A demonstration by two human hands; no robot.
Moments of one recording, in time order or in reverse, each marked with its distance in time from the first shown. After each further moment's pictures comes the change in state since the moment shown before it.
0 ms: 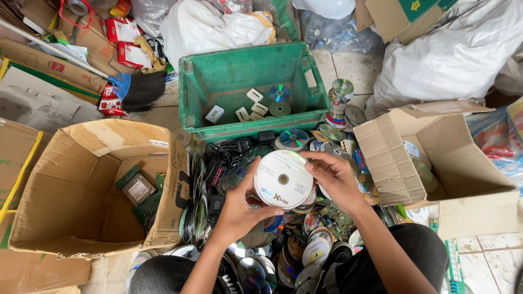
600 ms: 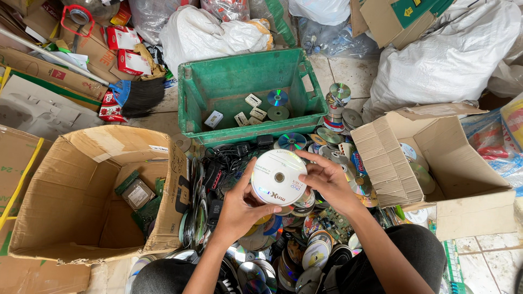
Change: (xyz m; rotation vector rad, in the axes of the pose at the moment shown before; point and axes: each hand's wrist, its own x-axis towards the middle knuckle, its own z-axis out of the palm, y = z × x) left_hand 0.004 0.015 0.003 0.040 0.082 -0.157; right_hand -0.004 -0.013 0.005 -0.079 -0.166 0.140
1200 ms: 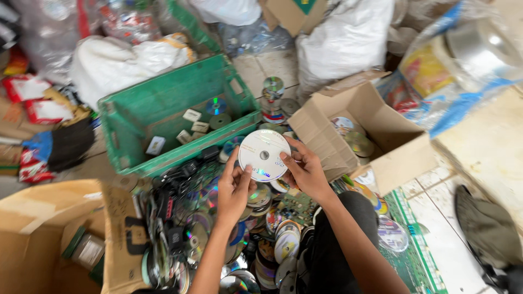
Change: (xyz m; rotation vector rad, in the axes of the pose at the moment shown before) left_hand 0.066 -0.018 0.114 -0.171 -0.142 0.204; right_hand -0.047 -0.006 -0.062 -0.018 0.459 -0.194
